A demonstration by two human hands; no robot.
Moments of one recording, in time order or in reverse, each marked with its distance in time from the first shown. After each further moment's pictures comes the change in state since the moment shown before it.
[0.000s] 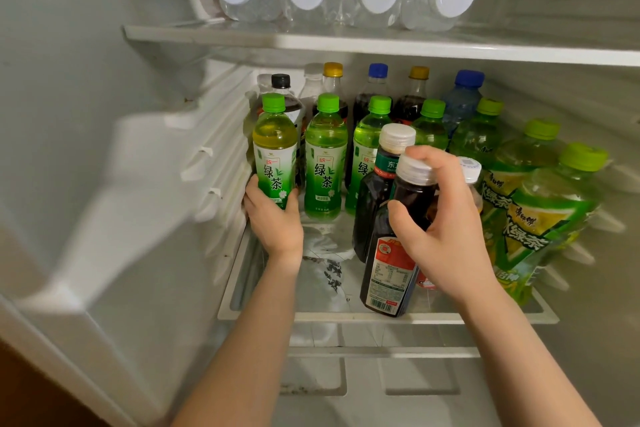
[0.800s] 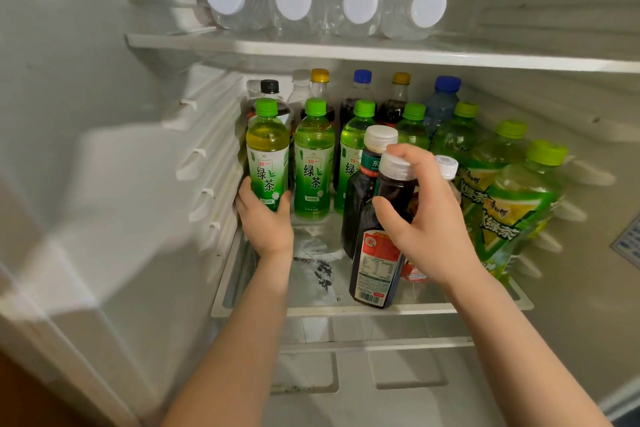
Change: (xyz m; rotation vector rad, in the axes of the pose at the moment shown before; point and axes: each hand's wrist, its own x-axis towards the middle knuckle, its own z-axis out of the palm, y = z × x) left_hand -0.004 -0.002 -0.003 -0.002 -0.032 0.008; right_hand -0.002 -0.001 -0.007 -0.090 -0.062 -0.005
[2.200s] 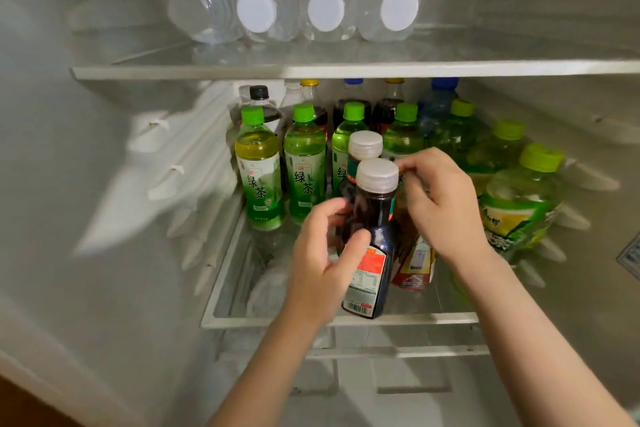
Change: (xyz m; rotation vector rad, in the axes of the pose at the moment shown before) left_hand -0.092 0.078 -0.047 -0.385 -0.695 0.225; right_hand 0.031 0.040 -0.021 -0.096 0.058 0.036
